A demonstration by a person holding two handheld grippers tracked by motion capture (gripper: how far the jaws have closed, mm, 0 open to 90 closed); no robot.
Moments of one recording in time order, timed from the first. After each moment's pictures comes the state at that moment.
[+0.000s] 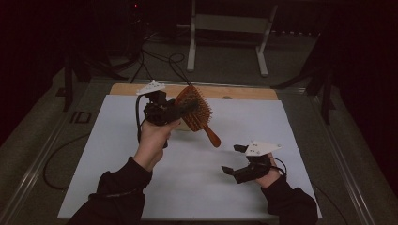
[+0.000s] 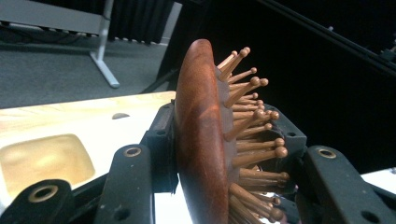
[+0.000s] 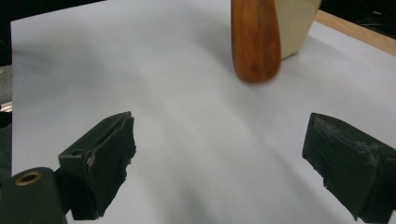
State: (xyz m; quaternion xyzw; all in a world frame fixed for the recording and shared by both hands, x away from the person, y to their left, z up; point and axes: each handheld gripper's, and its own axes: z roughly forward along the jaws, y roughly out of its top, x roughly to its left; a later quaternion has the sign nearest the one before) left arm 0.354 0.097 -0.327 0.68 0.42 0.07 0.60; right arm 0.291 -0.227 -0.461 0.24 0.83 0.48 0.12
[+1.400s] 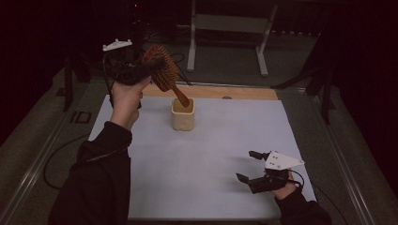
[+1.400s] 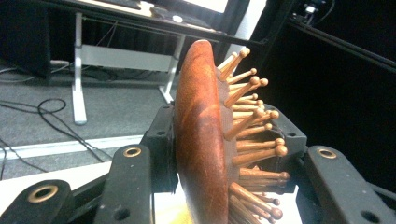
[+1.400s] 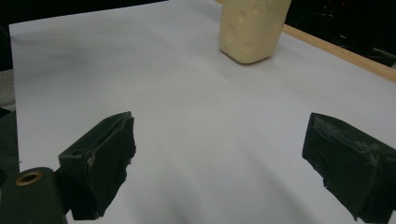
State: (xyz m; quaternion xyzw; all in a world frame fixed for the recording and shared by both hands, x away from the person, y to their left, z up) left arm 0.422 0.164 -0.279 0.64 0.48 0.18 0.58; right arm 0.258 -0.265 -0.463 0.24 0.81 0.50 0.17
